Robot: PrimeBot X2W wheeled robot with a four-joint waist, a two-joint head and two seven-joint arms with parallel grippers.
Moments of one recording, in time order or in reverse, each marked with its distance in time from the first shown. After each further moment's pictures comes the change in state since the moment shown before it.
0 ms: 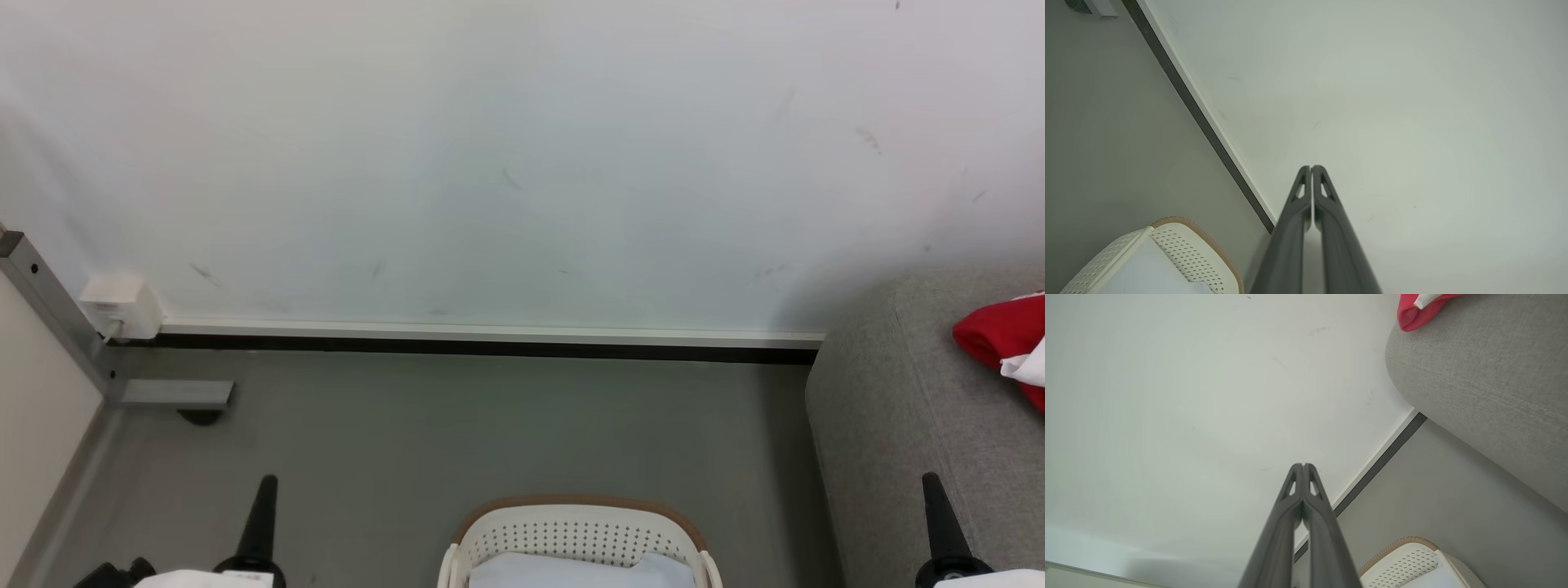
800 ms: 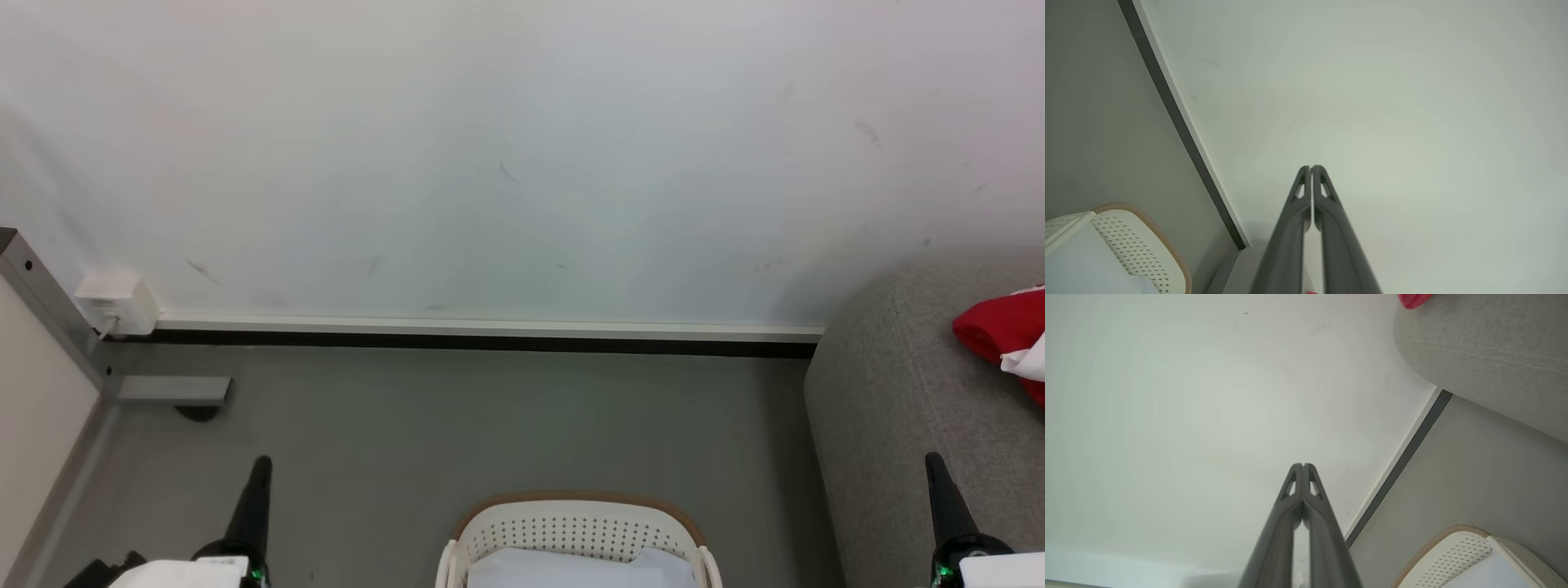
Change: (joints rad) left arm -0.017 0.001 0.017 -0.031 -0.203 0.000 0.053; right arm -0.034 0.000 -0.016 -0.006 0.212 0.000 0.053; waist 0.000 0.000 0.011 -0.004
